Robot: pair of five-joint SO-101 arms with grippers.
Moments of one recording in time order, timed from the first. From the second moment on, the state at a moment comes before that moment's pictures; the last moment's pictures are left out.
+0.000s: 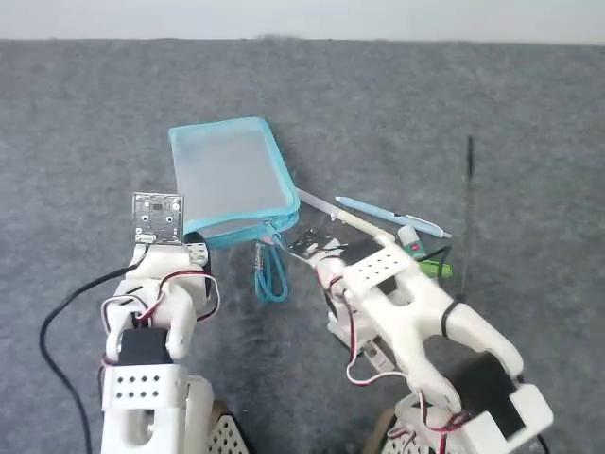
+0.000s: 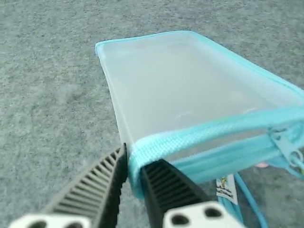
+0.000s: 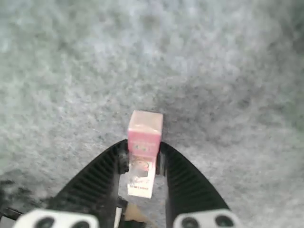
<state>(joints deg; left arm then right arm) -8.9 -73.6 81.7 43.6 0.6 -32.6 -7.9 46.6 71.9 14.2</state>
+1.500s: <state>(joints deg) -8.9 -73.6 81.7 44.6 0.6 34.1 7.1 22.6 65.1 40.4</state>
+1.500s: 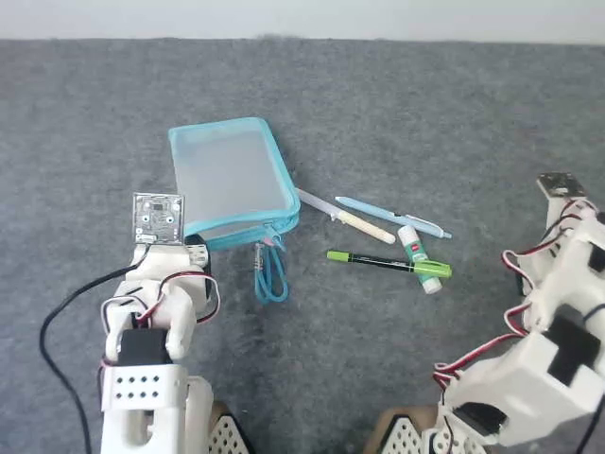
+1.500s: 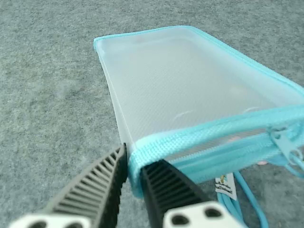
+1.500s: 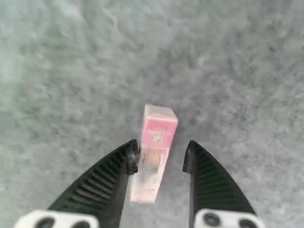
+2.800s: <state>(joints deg) -8.9 -73.6 81.7 44.6 0.6 36.7 -0.4 40.1 55.8 36.6</state>
